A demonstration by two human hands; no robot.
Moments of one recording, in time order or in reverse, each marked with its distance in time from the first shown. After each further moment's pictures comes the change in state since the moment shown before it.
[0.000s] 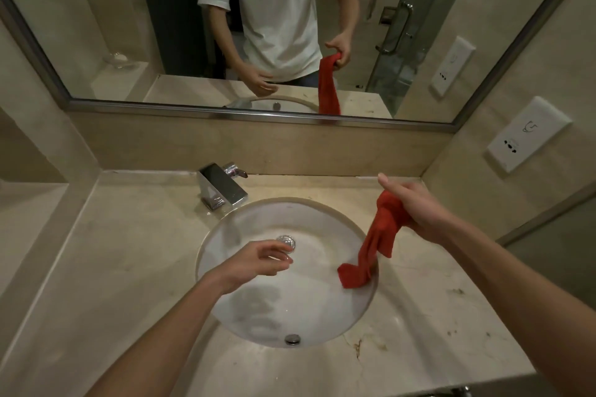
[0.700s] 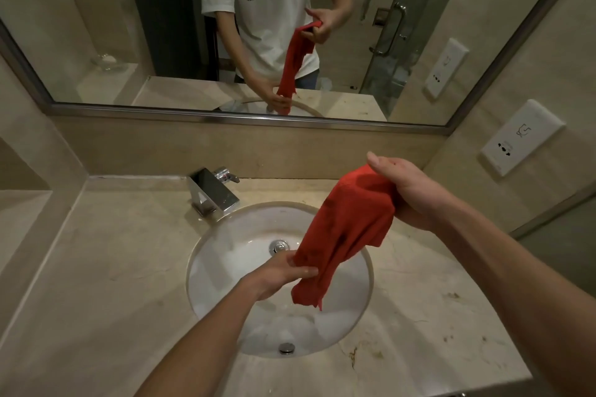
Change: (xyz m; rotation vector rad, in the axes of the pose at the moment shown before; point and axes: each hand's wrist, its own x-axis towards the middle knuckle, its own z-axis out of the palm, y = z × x) left_hand 0.053 -0.008 0.053 -0.131 -0.108 -0.046; right_hand -0.014 -0.051 0.015 0.196 -0.274 -0.143
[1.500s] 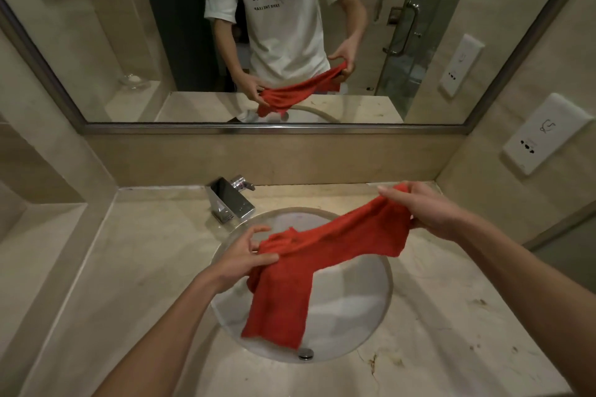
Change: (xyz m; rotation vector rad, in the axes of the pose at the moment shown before) left_hand -0.064 0.039 -0.068 0.033 0.315 0.068; right_hand 0.012 0.037 -0.038 -0.346 0.158 0.171
